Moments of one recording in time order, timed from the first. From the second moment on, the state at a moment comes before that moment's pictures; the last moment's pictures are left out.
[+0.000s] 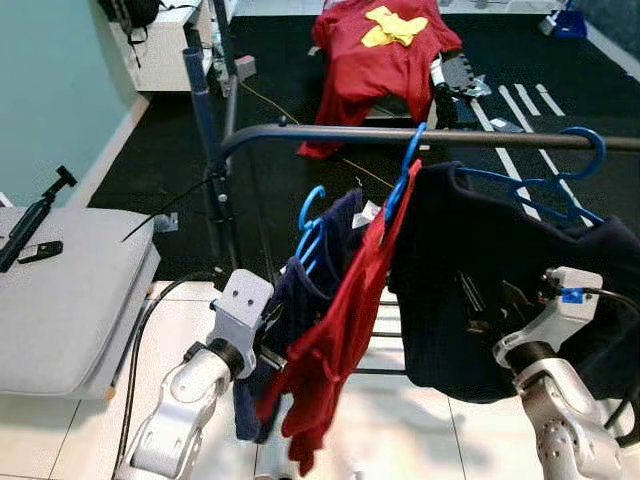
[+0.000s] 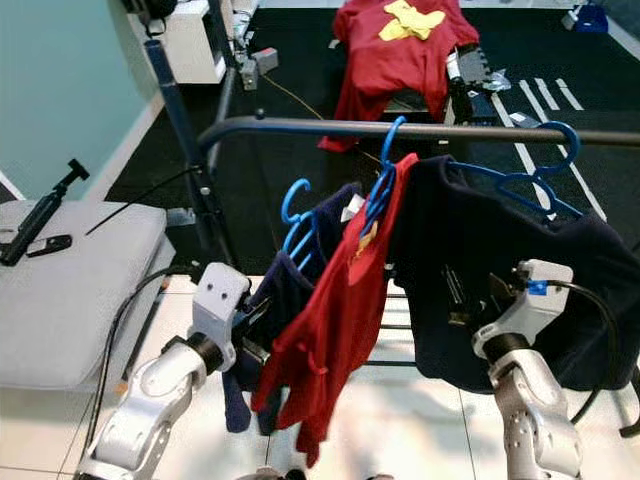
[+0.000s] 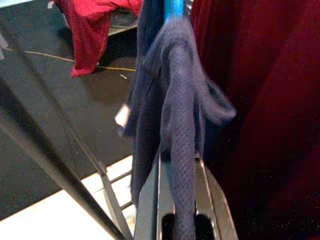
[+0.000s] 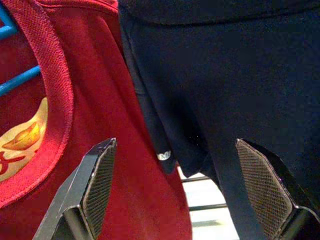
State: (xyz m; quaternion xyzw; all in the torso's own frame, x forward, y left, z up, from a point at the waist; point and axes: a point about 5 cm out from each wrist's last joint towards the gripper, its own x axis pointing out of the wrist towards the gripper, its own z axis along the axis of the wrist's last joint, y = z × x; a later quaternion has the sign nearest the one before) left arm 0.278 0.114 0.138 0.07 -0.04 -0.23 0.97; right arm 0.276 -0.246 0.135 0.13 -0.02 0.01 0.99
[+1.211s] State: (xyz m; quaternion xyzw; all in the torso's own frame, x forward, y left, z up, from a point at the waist) left arm 0.307 0.089 0.190 -0.04 -0.07 -0.16 0.98; right arm 0.275 -0.247 0.133 0.13 -0.01 0.01 0.99
